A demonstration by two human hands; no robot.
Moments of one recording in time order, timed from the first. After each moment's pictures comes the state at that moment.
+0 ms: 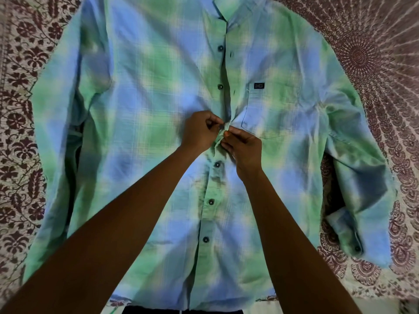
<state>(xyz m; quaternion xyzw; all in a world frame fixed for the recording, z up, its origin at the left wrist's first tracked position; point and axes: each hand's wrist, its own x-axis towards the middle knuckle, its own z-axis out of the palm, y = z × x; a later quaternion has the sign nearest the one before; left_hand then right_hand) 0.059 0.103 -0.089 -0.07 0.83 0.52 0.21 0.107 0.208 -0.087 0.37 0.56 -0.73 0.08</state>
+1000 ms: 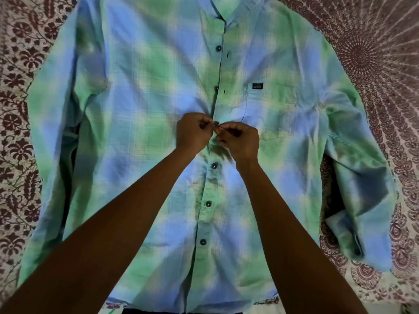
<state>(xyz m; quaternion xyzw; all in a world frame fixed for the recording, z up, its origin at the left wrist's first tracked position) 0.058 0.102 -0.092 -0.14 0.83 0.50 0.19 0.089 0.210 -0.084 0.32 0.70 -0.63 0.10</state>
